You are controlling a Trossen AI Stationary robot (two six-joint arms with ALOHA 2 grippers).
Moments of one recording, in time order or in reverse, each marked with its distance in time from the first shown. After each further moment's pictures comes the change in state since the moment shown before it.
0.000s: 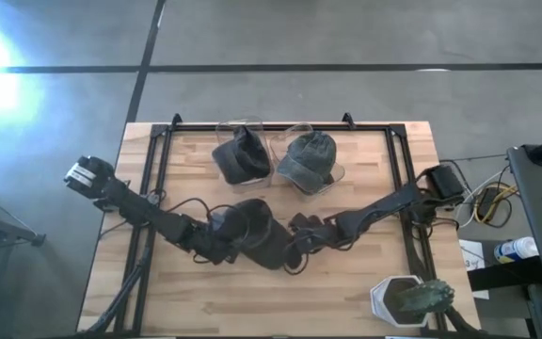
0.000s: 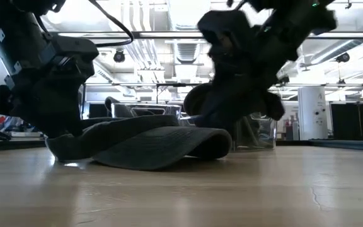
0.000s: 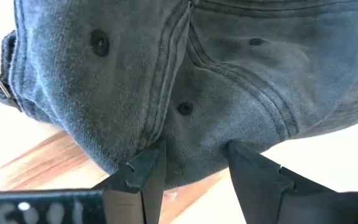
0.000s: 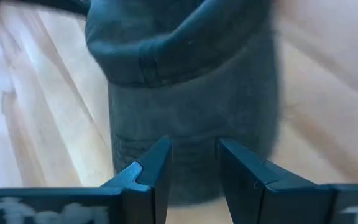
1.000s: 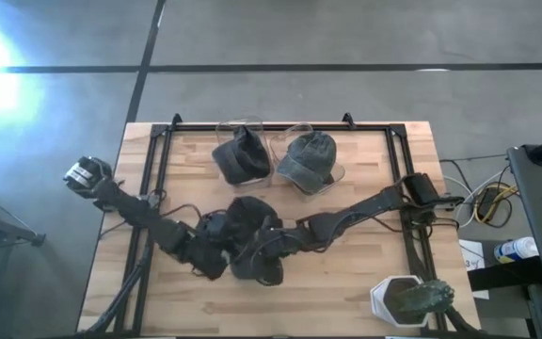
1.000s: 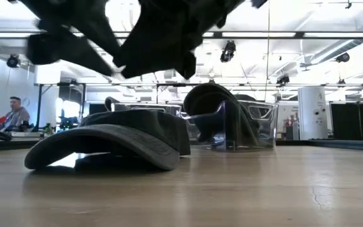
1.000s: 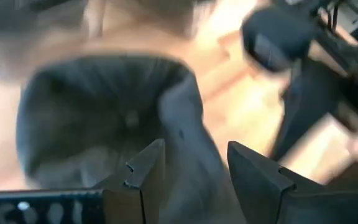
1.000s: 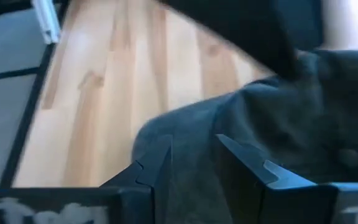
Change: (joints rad) left arm -0.102 -0.003 0.243 -0.123 -0.443 0.113; right arm -0.021 0.201 0.440 -0.069 -0.130 -0.653
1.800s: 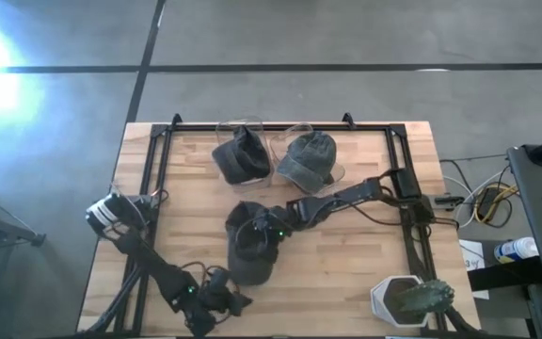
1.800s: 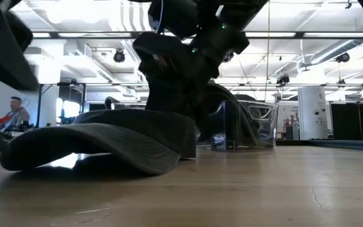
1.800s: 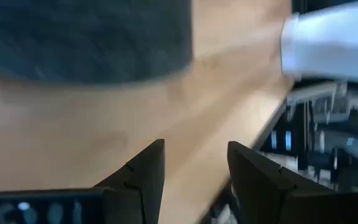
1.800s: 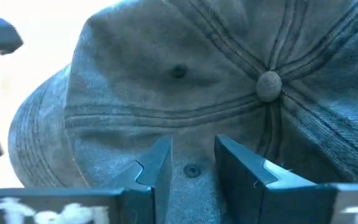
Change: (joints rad) left arm -0.303 0.400 -0.003 0.613 0.091 -0.645; right arm -0.159 0.103 -0.006 -0.118 -0.216 0.203
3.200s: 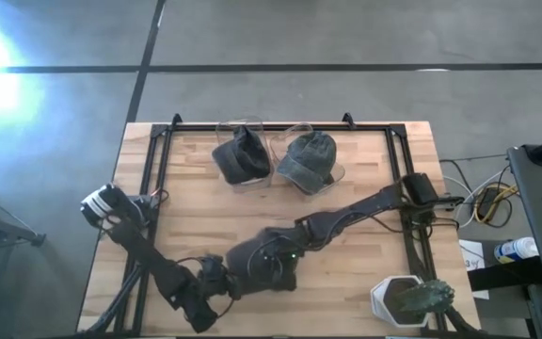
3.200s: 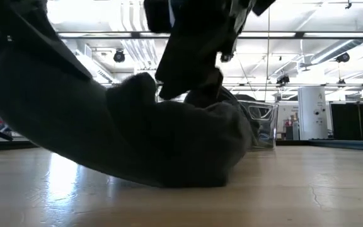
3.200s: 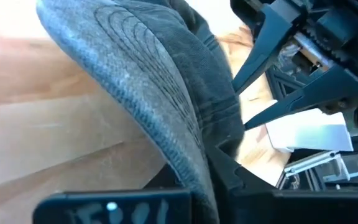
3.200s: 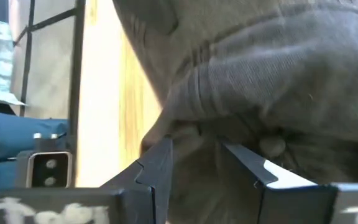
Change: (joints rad) left arm 0.023 -0.074 0.039 -0.310 -0.287 -0.020; right arm 0.155 -0.097 0.019 -0.090 -0.126 -0.073
